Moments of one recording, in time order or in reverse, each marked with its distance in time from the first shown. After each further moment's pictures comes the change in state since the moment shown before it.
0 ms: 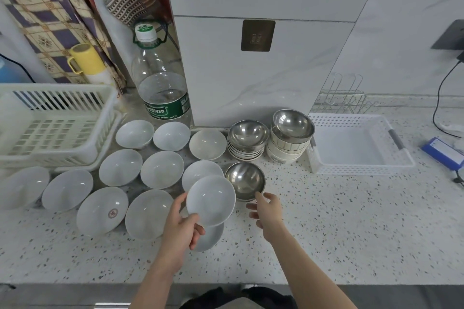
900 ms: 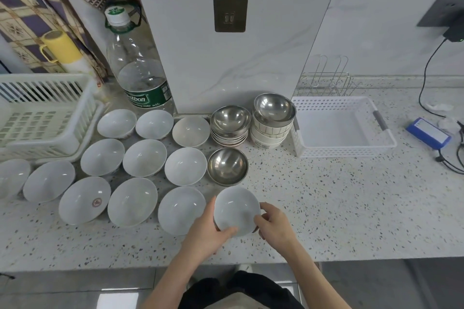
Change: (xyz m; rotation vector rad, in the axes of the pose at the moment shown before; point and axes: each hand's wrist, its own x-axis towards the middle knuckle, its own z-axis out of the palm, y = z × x) left_hand -0.031 -0.017 0.076 0.537 -0.320 0.092; right_hand -0.031 0.039 -0.083 -0.454 -0.232 -0.319
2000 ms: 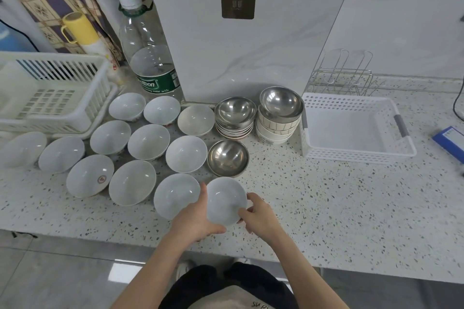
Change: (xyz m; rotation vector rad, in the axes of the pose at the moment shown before) left_hand 0.015 0.000 0.002 0.459 0.009 -0.231; right_hand 0.023 -0.003 0.001 -0.178 -0.219 0.011
